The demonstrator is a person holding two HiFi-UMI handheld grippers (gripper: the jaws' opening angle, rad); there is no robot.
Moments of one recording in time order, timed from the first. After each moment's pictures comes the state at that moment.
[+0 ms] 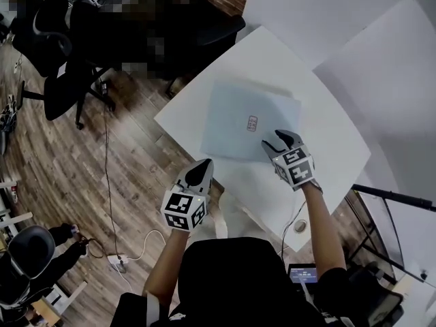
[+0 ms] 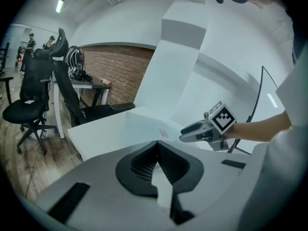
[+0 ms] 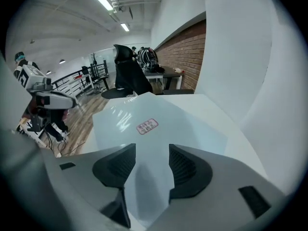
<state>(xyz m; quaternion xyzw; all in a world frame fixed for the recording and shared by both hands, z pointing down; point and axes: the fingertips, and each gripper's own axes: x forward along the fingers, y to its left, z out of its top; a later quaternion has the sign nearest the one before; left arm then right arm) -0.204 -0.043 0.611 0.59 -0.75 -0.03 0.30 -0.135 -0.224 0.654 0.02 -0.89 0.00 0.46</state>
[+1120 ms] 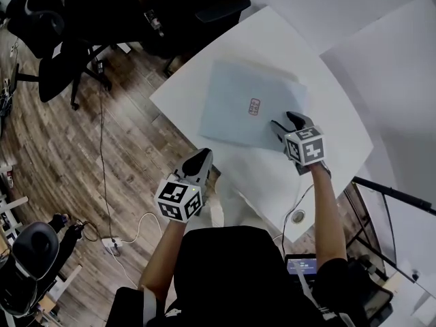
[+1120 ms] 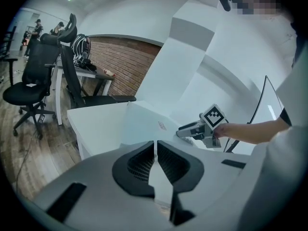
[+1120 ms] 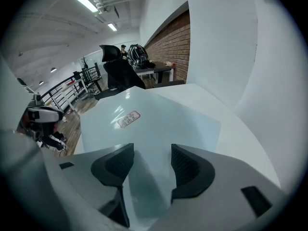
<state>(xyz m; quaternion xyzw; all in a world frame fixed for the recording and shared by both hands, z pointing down) -0.188 -0.036 0.637 0.58 -0.74 -0.07 0.34 -0.123 -0.266 0.679 0.05 -0.88 0.05 0.47</state>
